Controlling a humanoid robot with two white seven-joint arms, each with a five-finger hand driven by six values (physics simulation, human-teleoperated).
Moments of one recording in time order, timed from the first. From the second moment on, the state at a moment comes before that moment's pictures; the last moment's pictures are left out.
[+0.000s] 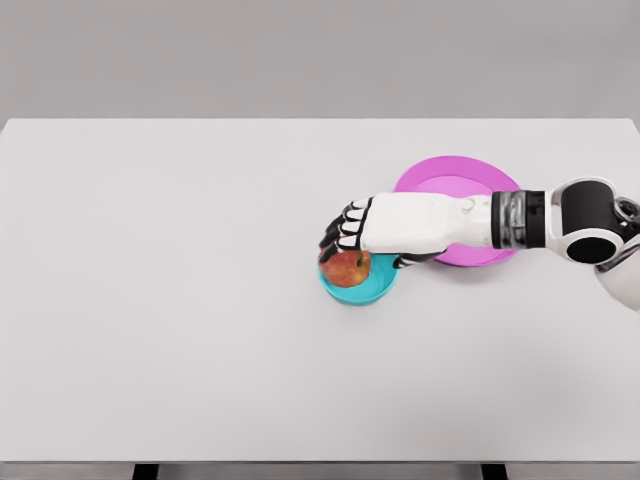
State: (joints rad) left arm 0.02 0.00 -0.25 -0.16 0.17 -0.02 -0.02; right arm -0.74 -0.71 0.81 -1.65 0.36 -0.61 0.56
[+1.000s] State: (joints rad) left arm 0.02 0.00 -0.25 -0.16 0.17 -0.02 -0.02; right arm -0.32 -0.76 -0.03 -1.55 0.36 -0.61 0.61
